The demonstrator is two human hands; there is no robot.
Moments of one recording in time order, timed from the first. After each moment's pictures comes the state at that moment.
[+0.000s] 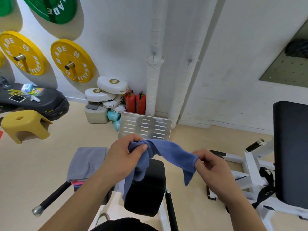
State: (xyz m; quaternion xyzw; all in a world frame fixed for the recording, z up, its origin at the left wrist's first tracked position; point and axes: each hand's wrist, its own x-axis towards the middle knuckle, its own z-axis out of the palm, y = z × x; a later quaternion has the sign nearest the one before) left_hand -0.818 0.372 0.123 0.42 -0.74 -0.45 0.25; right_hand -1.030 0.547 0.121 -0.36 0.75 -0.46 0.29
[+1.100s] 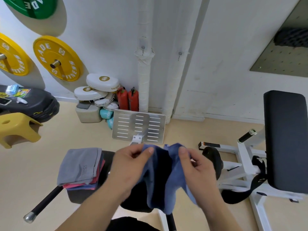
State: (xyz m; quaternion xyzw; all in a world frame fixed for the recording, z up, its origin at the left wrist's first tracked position) left_hand -0.853 0.419 0.127 0.48 -0.58 -0.61 0.25; right_hand -0.994 0.538 0.114 -0.26 0.73 -0.57 0.27
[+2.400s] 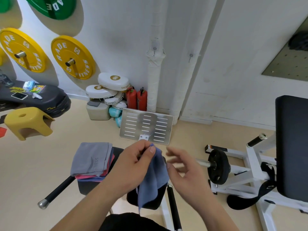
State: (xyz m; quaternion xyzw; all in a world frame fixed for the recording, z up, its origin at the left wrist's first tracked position) left_hand -0.812 0.421 0.141 0.39 -0.72 -0.53 0.21; right_hand -0.953 0.535 0.114 -0.43 0.71 -0.48 0.27
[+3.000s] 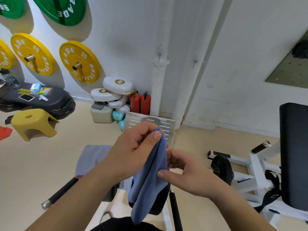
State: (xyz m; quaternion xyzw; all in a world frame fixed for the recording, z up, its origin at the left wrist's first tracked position) left_hand -0.805 0.398 0.194 0.28 -0.77 -0.50 0.28; right_hand -0.978 0.510 0.144 -0.55 0.60 -0.41 0.41
